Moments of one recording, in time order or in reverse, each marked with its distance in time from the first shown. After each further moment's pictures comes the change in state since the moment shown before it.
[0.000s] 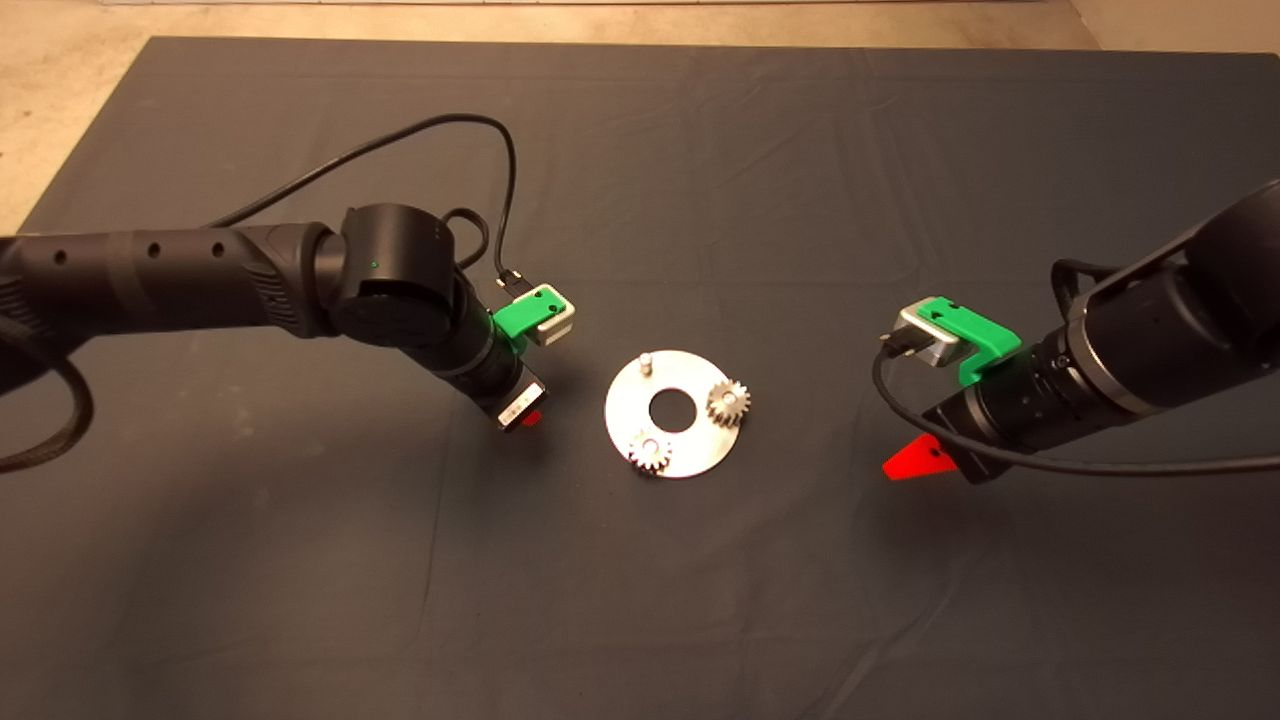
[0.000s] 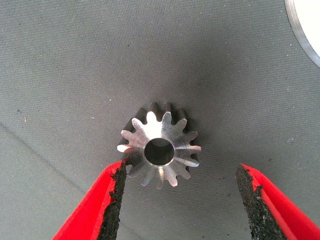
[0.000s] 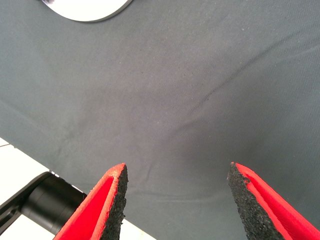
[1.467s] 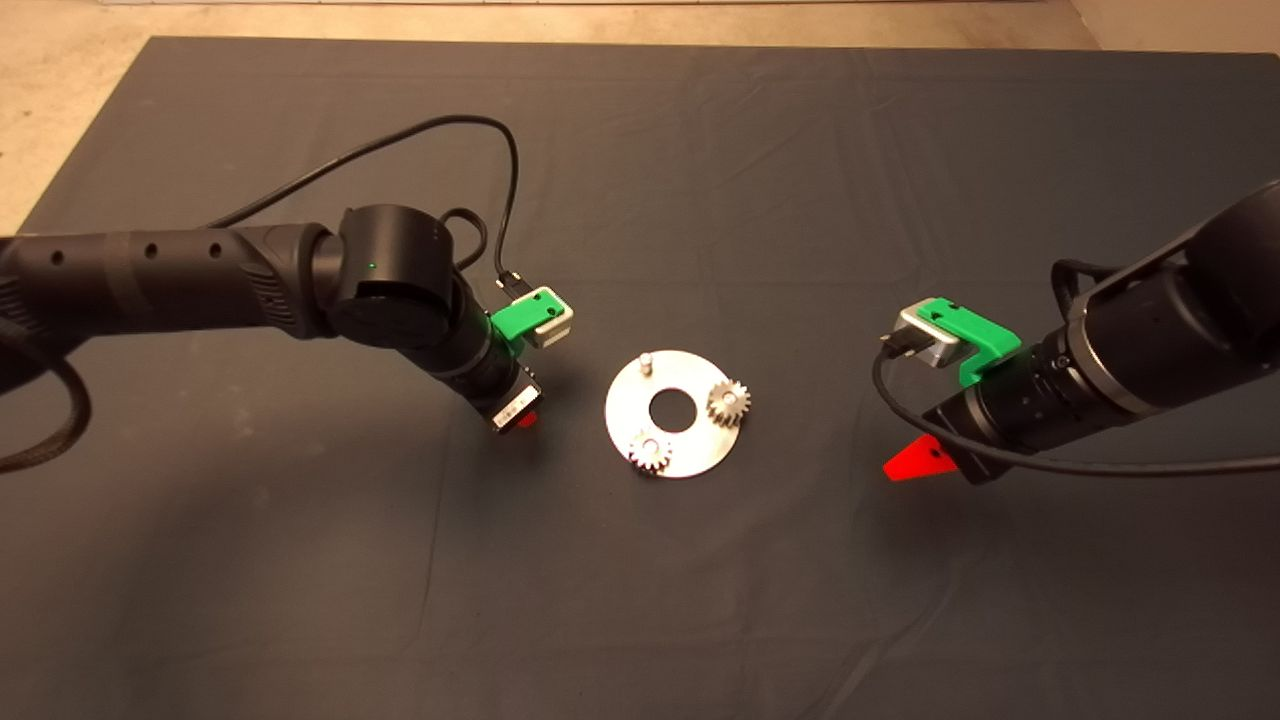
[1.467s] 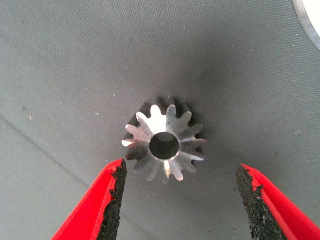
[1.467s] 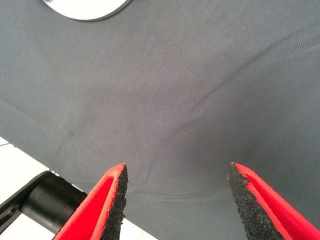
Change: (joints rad) left arm -0.001 -0.002 0.004 0.003 0.015 0.022; right arm 0.000 0.000 0.000 0.000 0.000 0.000
